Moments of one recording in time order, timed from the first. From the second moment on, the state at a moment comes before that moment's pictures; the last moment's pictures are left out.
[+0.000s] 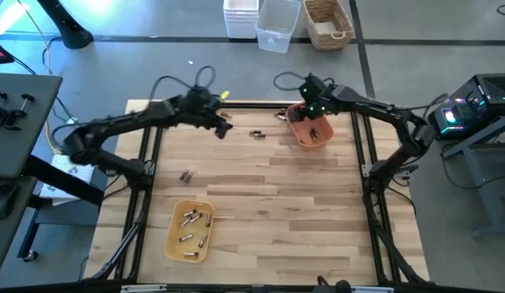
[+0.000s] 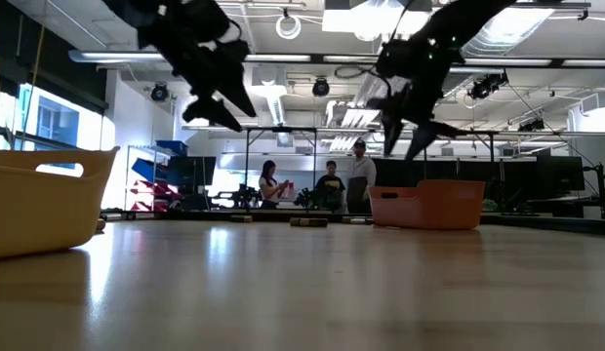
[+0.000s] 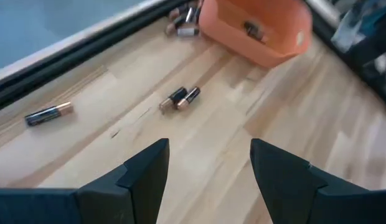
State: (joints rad) left arm 0.55 1.36 1.02 -0.41 0.13 -0.33; right arm -0.67 1.57 1.24 -0.74 0.00 0.56
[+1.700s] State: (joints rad) left arm 0.72 1.06 1.13 -0.64 0.36 -0.31; right arm -0.45 2.44 2.13 -1.24 -0.08 -0.01
